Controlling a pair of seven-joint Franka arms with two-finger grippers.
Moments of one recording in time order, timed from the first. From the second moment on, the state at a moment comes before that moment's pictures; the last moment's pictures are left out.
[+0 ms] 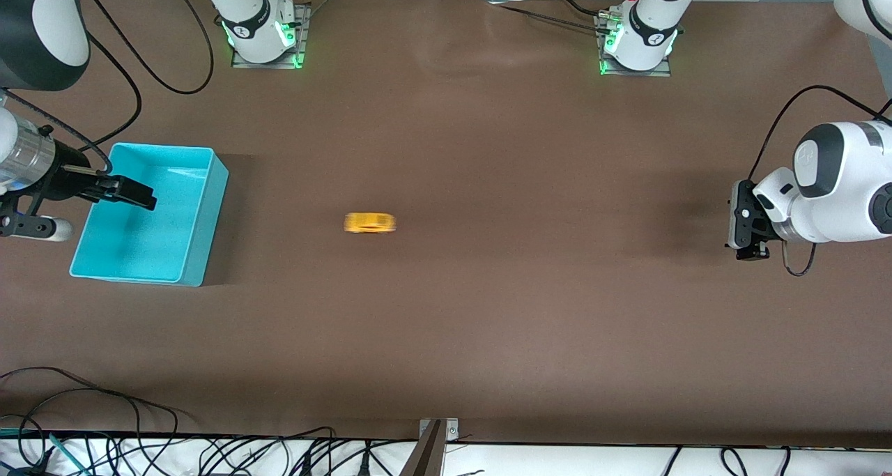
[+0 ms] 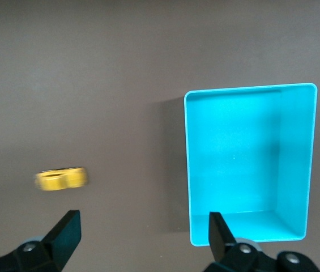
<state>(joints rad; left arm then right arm) 0.41 0.41 -0.34 -1.78 0.14 1.88 1.64 0.03 0.24 0.00 -1.46 0.00 1.64 0.16</state>
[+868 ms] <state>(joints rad) 0.41 0.33 -0.54 -1.56 0.14 1.50 1.01 0.05 0.26 0.02 -1.63 0.00 1.79 -0.22</state>
